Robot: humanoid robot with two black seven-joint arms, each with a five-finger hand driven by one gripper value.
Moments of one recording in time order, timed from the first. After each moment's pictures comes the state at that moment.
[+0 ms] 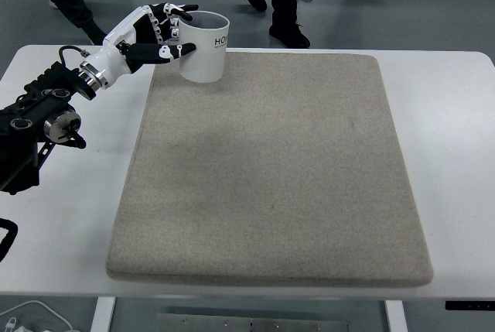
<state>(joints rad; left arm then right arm) -0.89 0.29 -0.67 -0.52 0.71 -0.45 -0.61 0.02 0.00 -0.05 0.18 0.00 -0.01 -0.11</state>
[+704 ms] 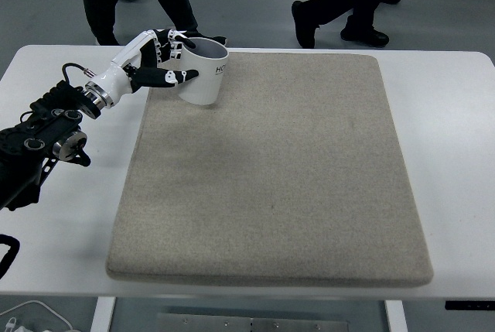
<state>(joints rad) -0.83 0.28 -0.67 -0.55 0.82 -0.31 -0.61 0.02 0.00 -0.05 0.18 0.00 -0.01 -0.11</state>
